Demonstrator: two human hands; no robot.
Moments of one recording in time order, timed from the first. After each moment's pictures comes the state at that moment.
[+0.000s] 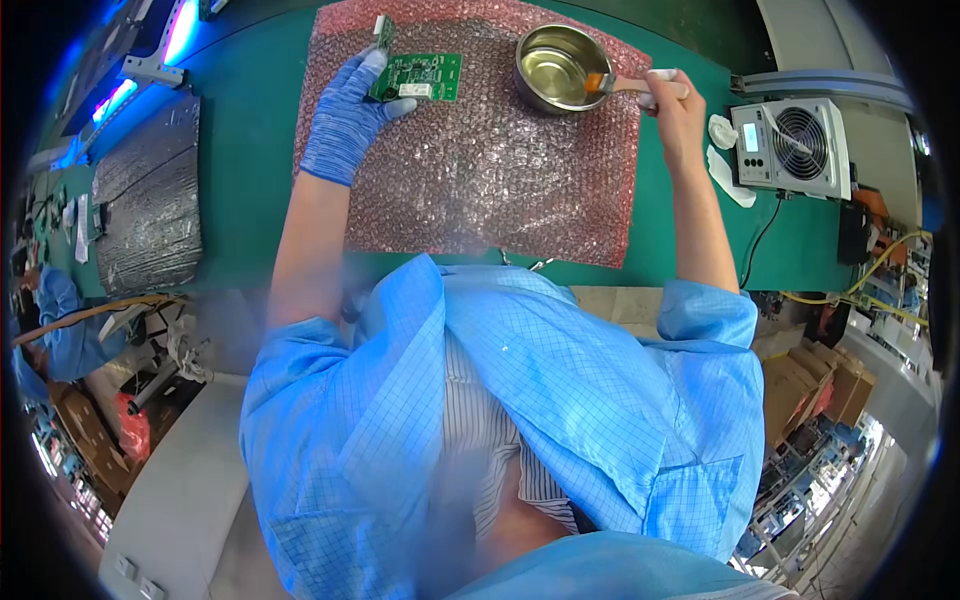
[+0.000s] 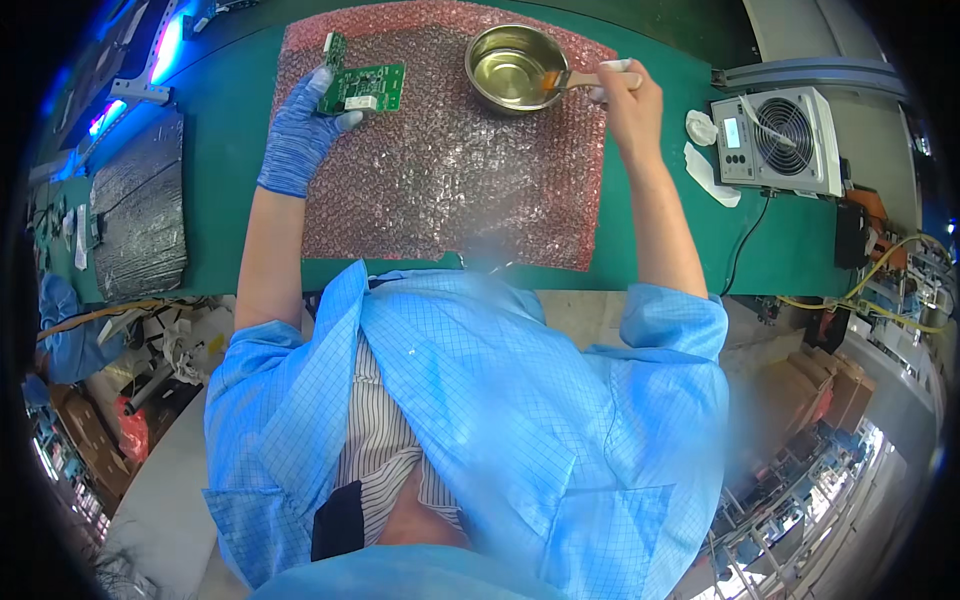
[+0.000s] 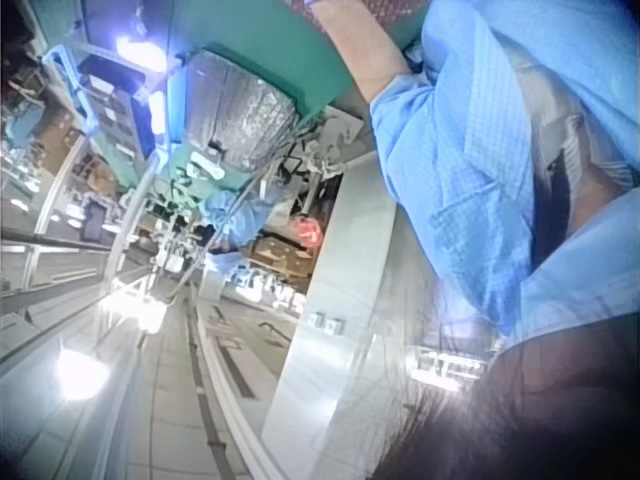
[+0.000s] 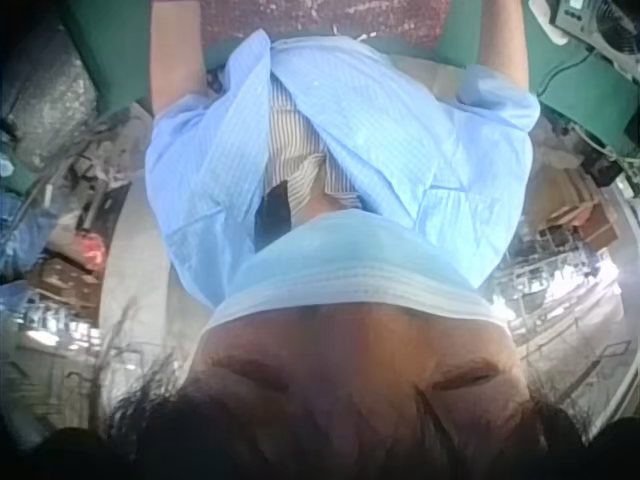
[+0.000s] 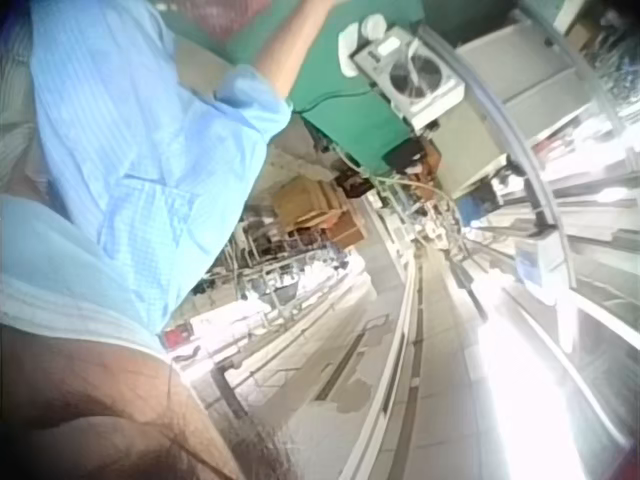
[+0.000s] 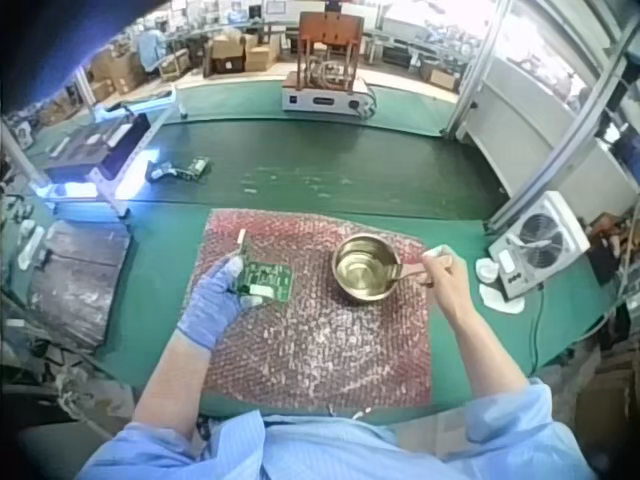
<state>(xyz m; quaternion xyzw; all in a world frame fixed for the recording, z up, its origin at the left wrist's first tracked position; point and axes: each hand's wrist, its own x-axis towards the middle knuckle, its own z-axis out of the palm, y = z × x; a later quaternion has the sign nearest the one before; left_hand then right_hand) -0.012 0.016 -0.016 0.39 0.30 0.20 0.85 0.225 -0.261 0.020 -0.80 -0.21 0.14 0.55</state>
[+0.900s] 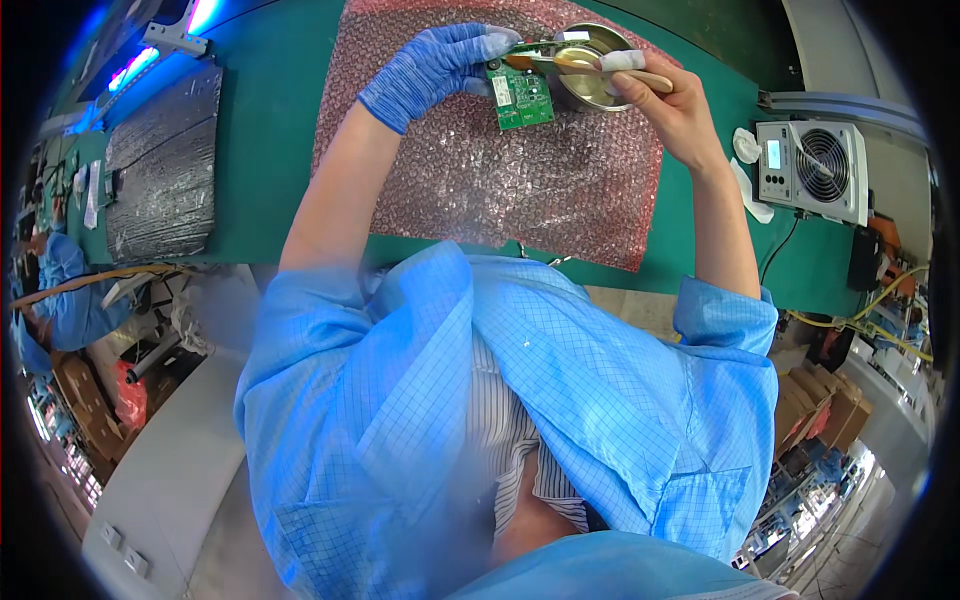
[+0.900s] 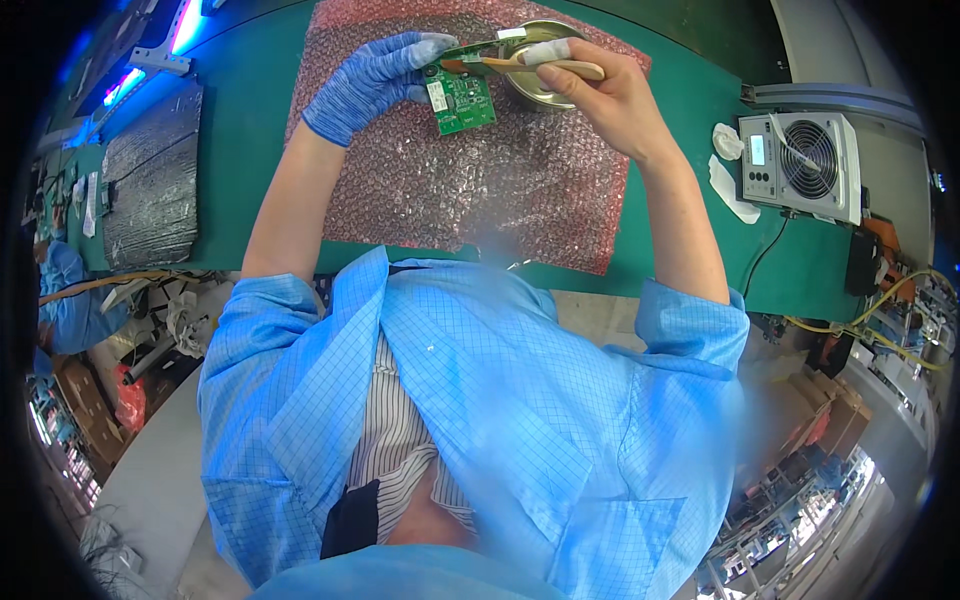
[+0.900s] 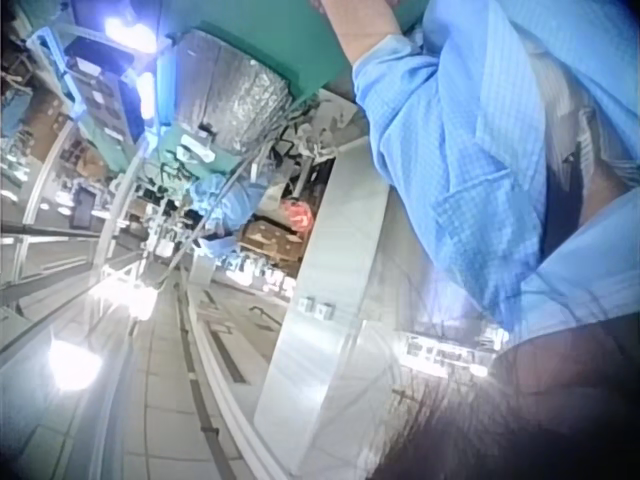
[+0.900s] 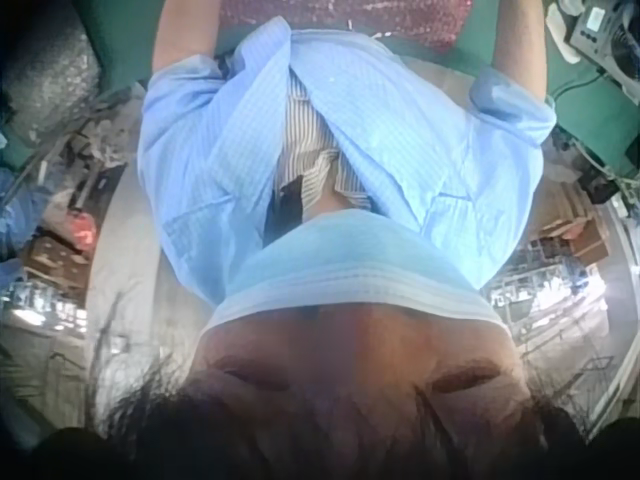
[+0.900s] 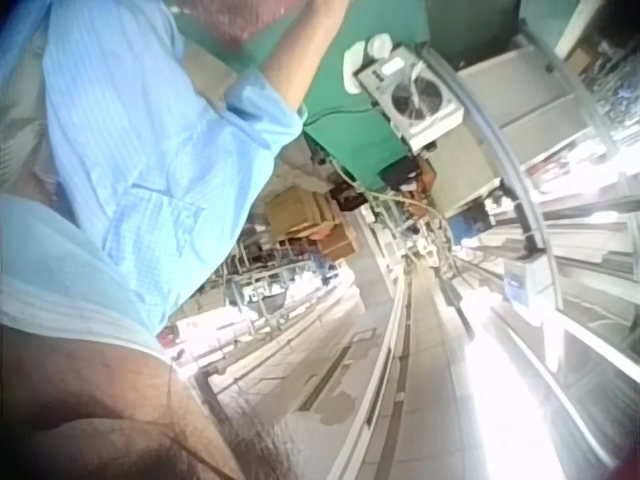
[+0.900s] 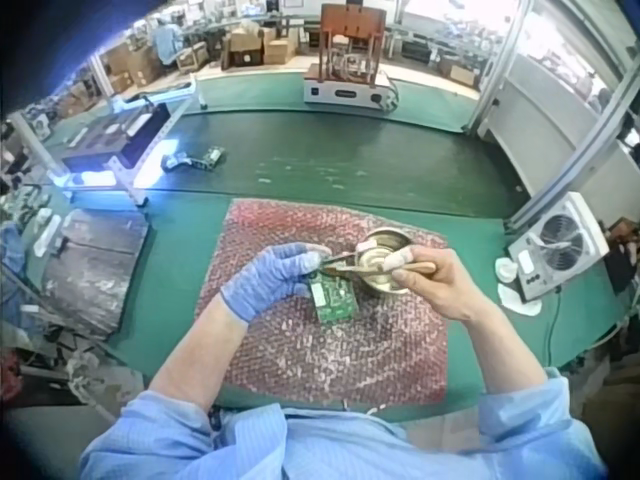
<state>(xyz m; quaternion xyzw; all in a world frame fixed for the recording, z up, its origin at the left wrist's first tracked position) 0.030 0.002 -0.002 0.61 0.14 0.02 0.78 0.182 -0.218 0.073 -0.68 -0.47 0.30 0.48</state>
